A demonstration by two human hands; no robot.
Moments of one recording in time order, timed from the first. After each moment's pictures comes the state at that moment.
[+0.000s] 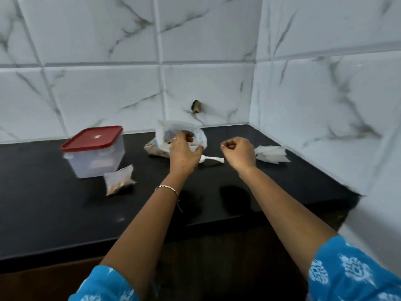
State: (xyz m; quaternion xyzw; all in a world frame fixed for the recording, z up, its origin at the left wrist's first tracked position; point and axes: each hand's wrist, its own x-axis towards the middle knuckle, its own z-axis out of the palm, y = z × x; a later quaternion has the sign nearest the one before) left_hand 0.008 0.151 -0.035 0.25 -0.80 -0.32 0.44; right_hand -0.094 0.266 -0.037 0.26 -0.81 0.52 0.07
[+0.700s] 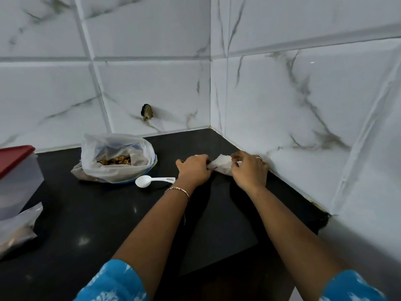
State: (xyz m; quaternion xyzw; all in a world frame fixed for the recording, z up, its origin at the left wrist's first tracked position) left_hand -0.167 0.202 -0.063 0.19 -0.96 -0.14 0.14; right_hand -0.227 0.345 -0.076 0.19 -0.90 0.34 0.18
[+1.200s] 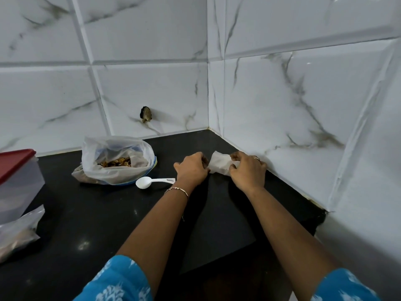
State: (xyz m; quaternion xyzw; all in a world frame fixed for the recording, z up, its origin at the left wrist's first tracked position) left_hand -0.161 0.202 -0.060 0.21 -0.93 -0.22 0.19; right_hand -0.222 0.345 -0.076 0.19 -0.91 0.31 0.19
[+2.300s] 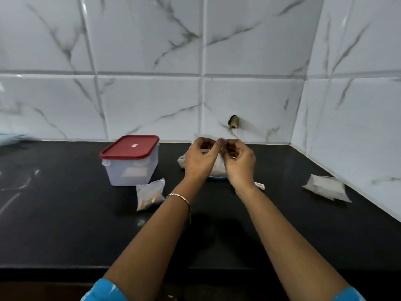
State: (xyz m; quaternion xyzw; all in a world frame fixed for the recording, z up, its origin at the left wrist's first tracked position) left_hand 0.025 0.098 -0.012 0.24 -0.69 -0.49 0.48; right_hand -0.050 0.164 -0.024 0.39 -0.60 0.70 0.07
